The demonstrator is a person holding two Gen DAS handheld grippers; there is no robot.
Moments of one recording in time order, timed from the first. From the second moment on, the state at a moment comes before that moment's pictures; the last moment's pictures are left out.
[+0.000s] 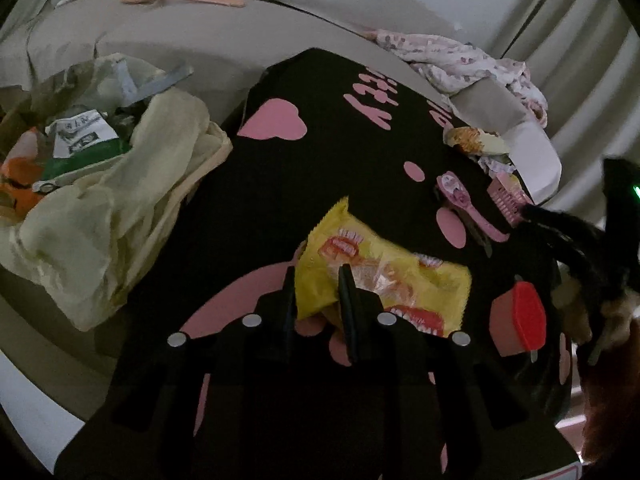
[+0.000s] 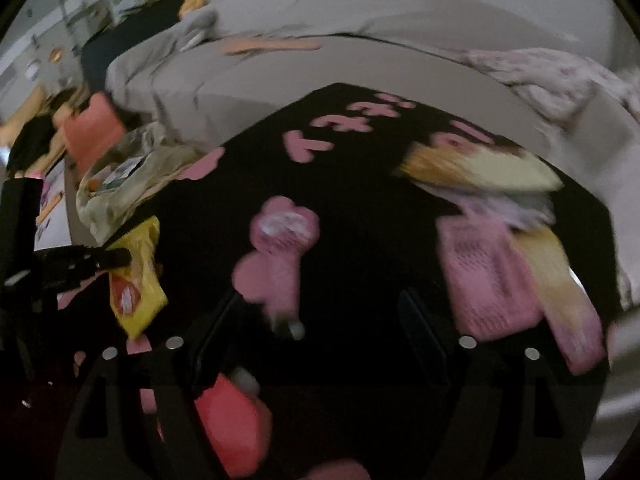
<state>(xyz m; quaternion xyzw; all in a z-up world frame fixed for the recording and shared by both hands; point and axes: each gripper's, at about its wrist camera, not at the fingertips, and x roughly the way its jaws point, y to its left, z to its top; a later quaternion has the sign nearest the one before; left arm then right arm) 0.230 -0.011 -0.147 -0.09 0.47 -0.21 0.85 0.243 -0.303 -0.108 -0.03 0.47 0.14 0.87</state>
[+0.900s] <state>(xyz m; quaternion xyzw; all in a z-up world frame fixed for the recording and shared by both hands) 0.225 -0.025 -0.149 -0.04 0.48 -0.19 0.86 0.236 -0.298 -0.098 -0.01 0.47 0.13 0.87</state>
